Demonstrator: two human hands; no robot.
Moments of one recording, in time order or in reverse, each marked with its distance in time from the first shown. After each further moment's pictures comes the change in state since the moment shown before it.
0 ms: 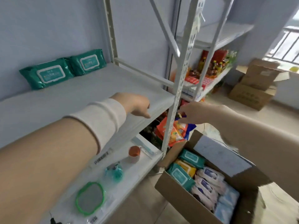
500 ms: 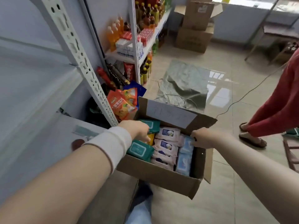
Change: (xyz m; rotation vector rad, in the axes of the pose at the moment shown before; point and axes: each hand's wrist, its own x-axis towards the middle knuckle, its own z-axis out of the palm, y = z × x) left_hand 0.155 0.264 0.122 0.088 -0.421 0.390; right_hand -0.090 0.185 0.277 0.358 -0.445 0.445
